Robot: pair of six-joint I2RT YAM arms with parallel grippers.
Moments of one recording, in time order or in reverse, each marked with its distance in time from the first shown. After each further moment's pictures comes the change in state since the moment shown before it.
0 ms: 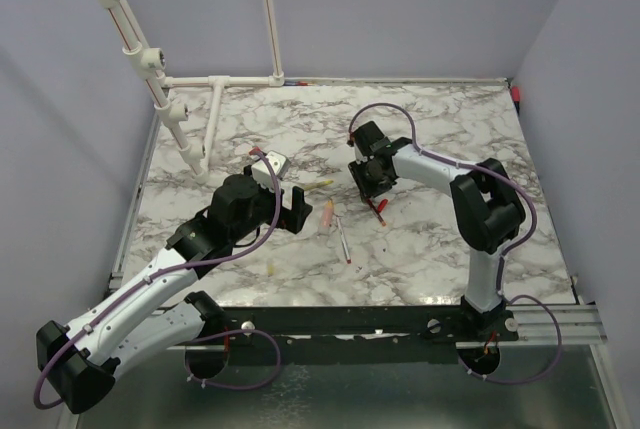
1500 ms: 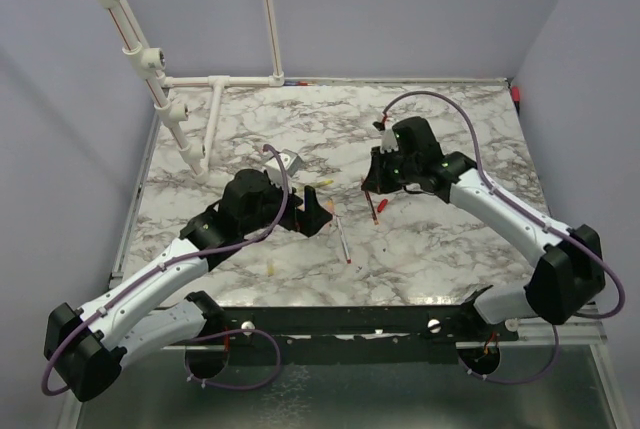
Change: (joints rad) left arm 0.000 0.096 0.000 0.073 0.205 -0.160; right arm 0.000 -0.494 -0.206 0.086 -0.213 0.142
